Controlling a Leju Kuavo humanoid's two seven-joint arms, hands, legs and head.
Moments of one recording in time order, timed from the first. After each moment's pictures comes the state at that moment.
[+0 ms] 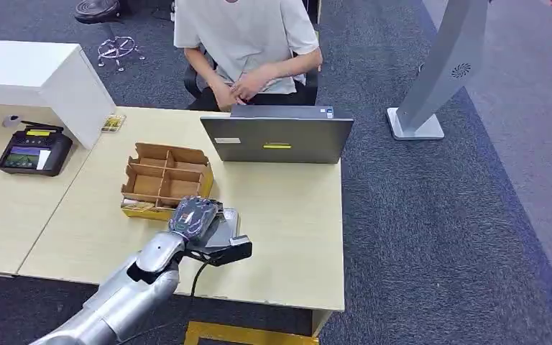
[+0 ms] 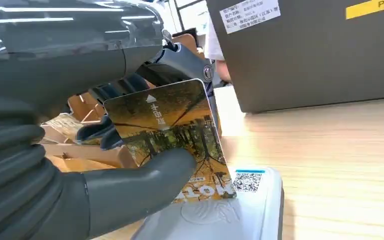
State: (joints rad) left arm -0.43 0.18 -0.66 -1.00 -1.11 0.08 0.18; right arm -0.05 0.10 -0.32 -0.18 0.64 -0.14 0.18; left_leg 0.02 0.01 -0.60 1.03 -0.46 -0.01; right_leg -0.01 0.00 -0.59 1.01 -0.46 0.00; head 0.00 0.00
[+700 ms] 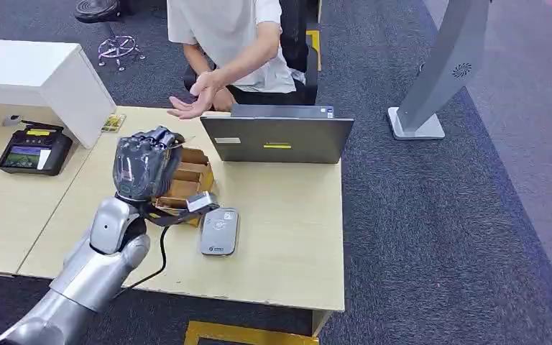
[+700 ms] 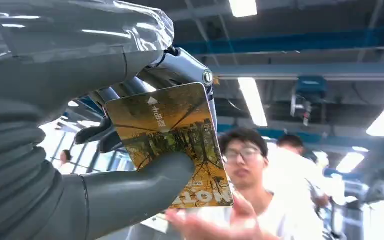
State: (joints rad) left arm -0.49 0.24 -0.43 -1.21 -1.23 0.65 -0.01; right arm -0.06 0.10 -0.31 -0.18 0.73 -0.13 0.19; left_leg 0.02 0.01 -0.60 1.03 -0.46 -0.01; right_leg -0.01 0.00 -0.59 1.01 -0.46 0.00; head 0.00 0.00
